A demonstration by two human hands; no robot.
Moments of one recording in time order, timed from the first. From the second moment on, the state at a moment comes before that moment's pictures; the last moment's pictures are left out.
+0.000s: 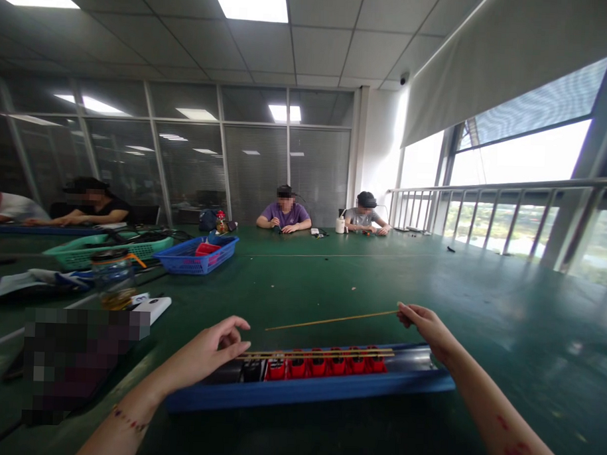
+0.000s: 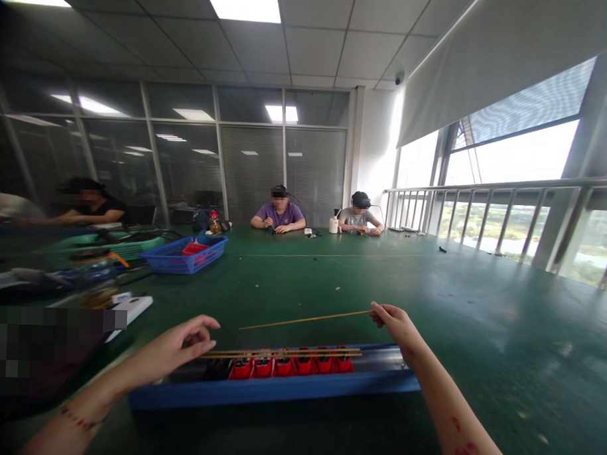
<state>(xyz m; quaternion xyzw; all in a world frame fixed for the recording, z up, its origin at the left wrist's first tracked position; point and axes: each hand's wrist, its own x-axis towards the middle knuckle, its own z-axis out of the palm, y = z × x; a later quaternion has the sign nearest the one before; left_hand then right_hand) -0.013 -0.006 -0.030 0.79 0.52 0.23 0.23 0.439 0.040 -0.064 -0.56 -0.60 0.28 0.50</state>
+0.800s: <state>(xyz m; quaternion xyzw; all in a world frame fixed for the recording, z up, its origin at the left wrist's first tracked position) -0.012 -0.005 0.000 0.84 0.49 0.09 0.21 0.399 0.092 -0.079 -0.52 -0.84 0.06 0.11</state>
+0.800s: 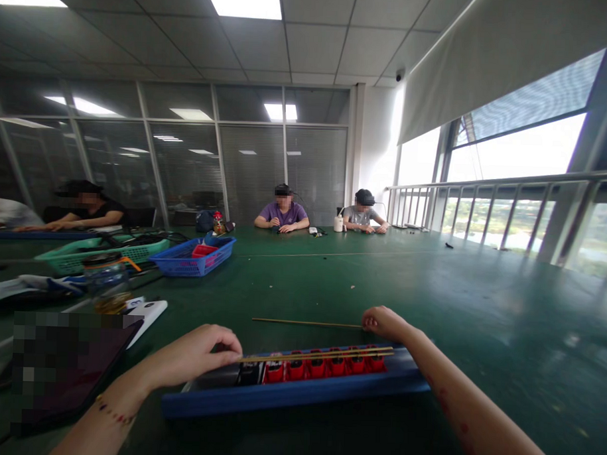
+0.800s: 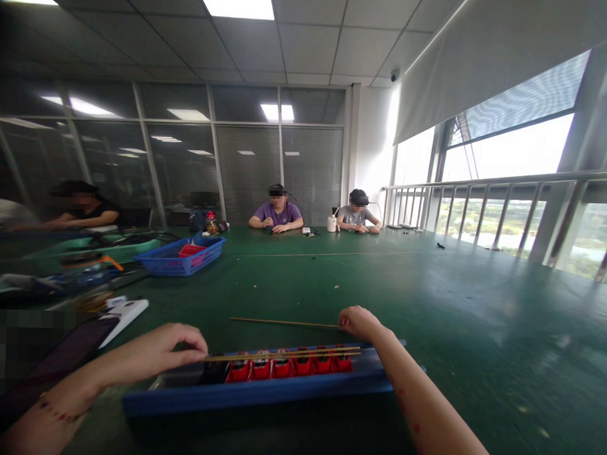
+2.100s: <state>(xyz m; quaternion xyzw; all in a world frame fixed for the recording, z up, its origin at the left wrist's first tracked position) 0.011 0.101 -0.054 0.85 0.50 0.08 0.12 0.392 0.085 -0.079 -0.52 -0.85 0.01 0.10</state>
